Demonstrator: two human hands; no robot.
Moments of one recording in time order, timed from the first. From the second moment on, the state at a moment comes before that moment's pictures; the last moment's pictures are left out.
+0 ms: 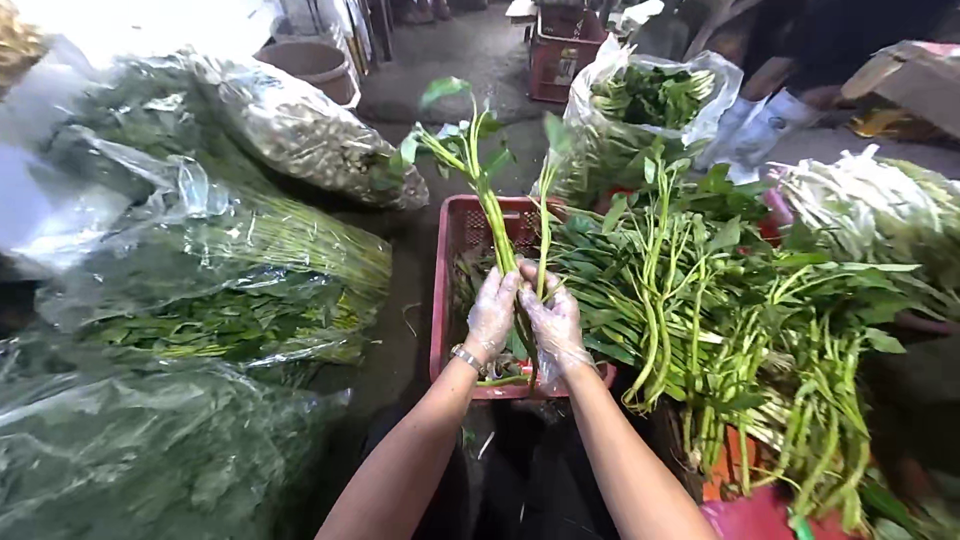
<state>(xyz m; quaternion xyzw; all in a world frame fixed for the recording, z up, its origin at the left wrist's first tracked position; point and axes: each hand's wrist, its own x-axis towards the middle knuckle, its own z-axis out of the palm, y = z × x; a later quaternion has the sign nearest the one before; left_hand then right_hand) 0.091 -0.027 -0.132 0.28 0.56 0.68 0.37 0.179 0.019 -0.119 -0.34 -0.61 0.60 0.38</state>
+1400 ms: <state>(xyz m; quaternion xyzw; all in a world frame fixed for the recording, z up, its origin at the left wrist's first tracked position) 0.039 -0.022 -0.146 0.11 0.50 0.78 0.36 0.187 -0.005 -0.144 -0.19 -0.91 0.20 0.32</state>
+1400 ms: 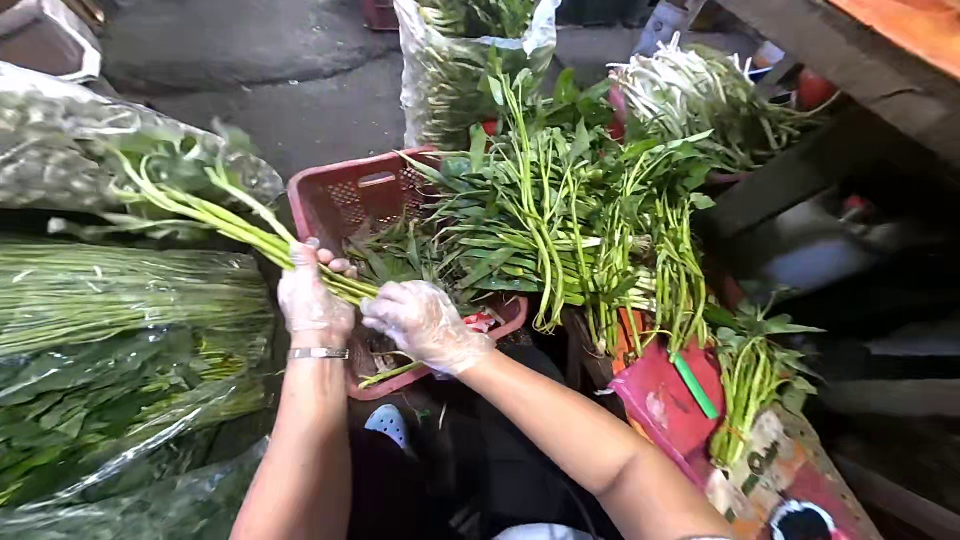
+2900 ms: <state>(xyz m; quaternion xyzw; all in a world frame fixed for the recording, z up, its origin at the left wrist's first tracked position) 0.076 -0.026 -0.130 0.30 0.58 0.63 0.42 0.209 0.043 -0.116 -0.19 -0.40 0.85 0.28</state>
